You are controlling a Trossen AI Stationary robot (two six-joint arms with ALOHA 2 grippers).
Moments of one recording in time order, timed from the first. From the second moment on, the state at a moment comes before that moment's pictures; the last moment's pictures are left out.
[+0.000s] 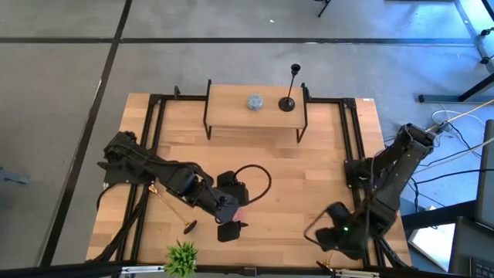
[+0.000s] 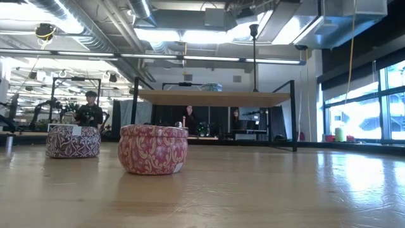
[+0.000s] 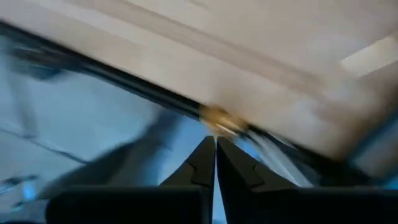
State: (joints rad) left arm -0.49 1.80 1.93 -1.00 -0.25 -0.61; right arm 0.97 1.48 1.28 -1.03 -0.04 2.23
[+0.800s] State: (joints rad) left arm -0.50 1.80 1.93 -0.98 -0.32 -0.61; right arm 1.04 1.52 0.92 -0.75 -0.29 2.35
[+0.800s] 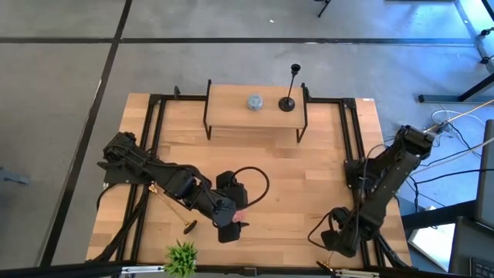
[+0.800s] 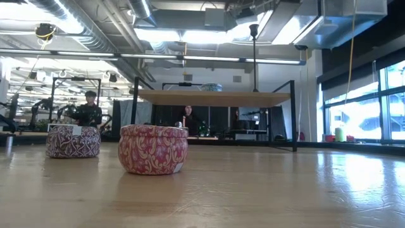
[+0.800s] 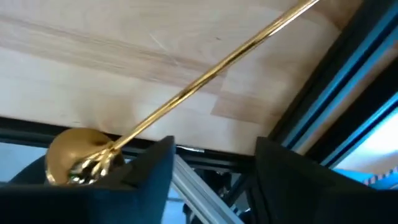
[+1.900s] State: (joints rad) left arm -0.50 1.80 1.93 -0.97 -0.32 -0.59; right arm 0.99 1.75 0.91 -0.54 -0.27 2.34
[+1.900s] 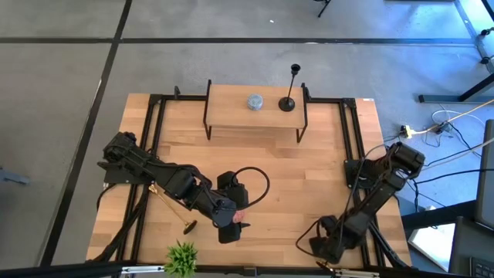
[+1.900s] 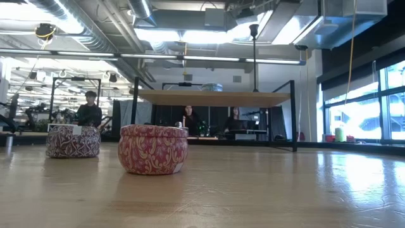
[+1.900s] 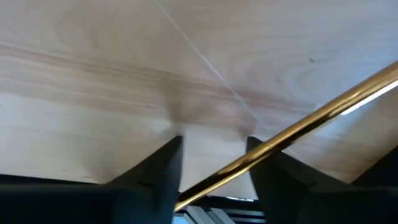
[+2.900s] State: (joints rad) left arm -0.52 1.58 1.93 -0.97 -0.70 -0.67; right arm 0.75 1.53 1.33 -0.96 0.51 1.68
